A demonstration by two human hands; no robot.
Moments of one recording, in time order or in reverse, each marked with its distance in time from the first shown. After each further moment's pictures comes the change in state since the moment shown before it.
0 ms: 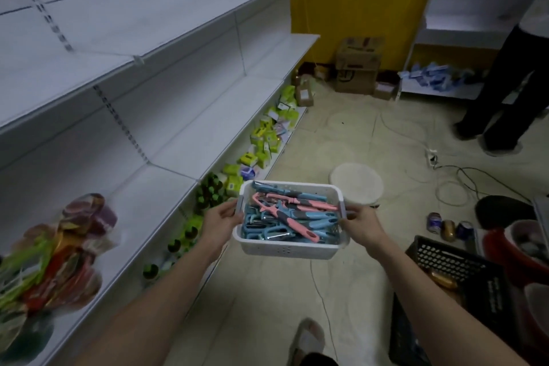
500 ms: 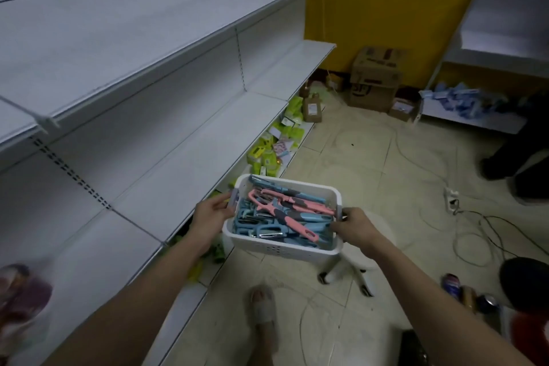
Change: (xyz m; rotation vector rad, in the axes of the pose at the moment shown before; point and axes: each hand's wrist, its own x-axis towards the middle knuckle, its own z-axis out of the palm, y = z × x) left_hand 0.271 0.126 0.074 0.000 0.023 -0.005; right_hand 0.305 -0.117 -0.026 -0.262 -0.150 0.063
